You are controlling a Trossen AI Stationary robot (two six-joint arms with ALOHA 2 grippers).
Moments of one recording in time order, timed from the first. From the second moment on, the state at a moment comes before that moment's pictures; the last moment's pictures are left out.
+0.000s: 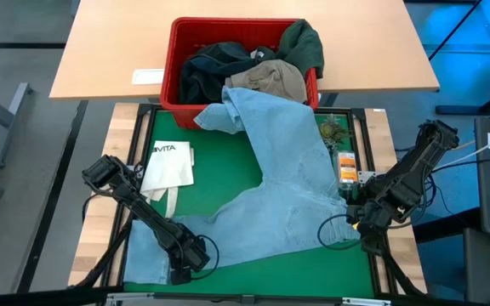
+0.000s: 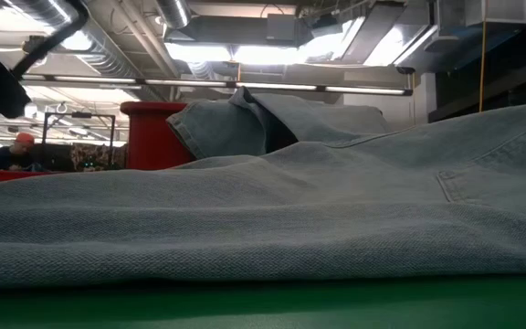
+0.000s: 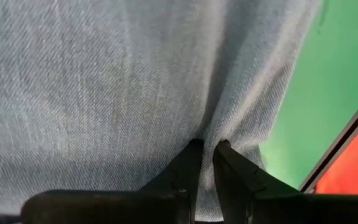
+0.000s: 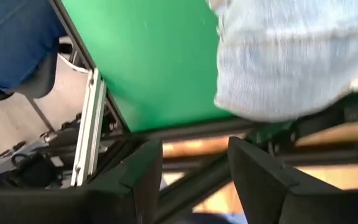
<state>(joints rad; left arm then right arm) -0.68 1.89 1.11 -0.72 0.32 -0.96 0.61 1.00 0.88 -1.13 -0.31 1.25</state>
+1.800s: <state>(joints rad) -0.37 1.66 1.12 -0.58 -0.03 -0.81 0.61 1.00 0.94 -0.98 0.12 1.03</state>
